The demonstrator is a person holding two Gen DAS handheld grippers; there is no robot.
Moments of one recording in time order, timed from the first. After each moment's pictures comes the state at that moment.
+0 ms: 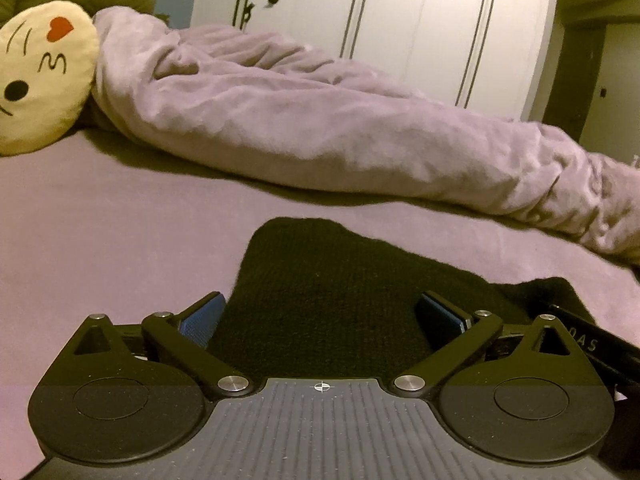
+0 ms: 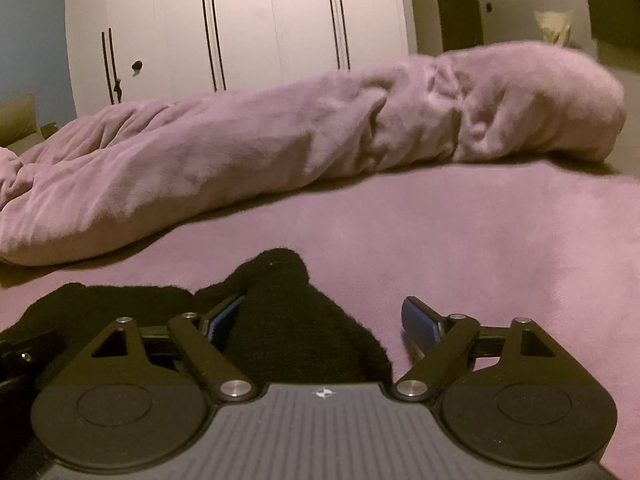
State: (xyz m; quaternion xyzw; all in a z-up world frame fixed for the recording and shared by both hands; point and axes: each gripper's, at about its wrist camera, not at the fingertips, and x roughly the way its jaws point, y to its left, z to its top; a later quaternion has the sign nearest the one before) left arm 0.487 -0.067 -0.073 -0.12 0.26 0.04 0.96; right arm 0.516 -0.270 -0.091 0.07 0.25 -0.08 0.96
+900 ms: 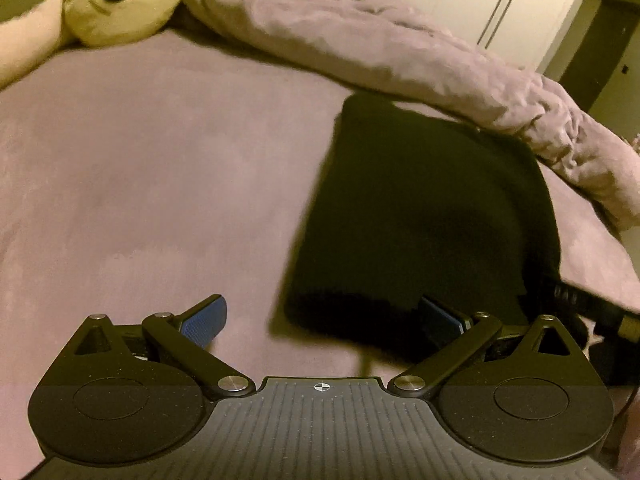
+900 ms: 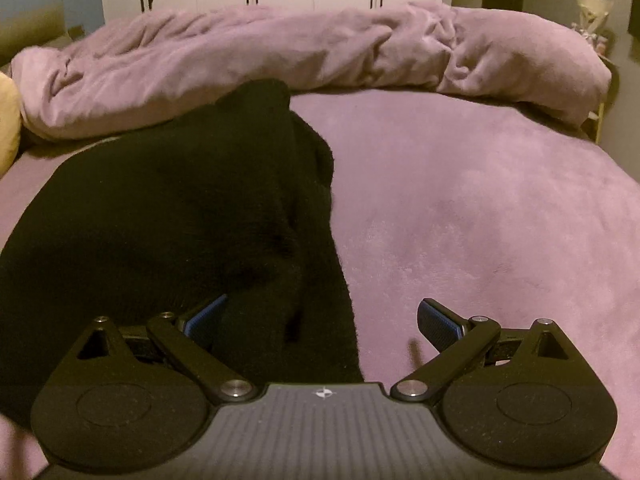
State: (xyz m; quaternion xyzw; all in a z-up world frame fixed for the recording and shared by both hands) left arm 0.294 -0.023 -0.044 -0.17 0.40 0.05 0.90; right arm 0.398 -0.276 -0.059 0.02 0.40 -0.04 0.92
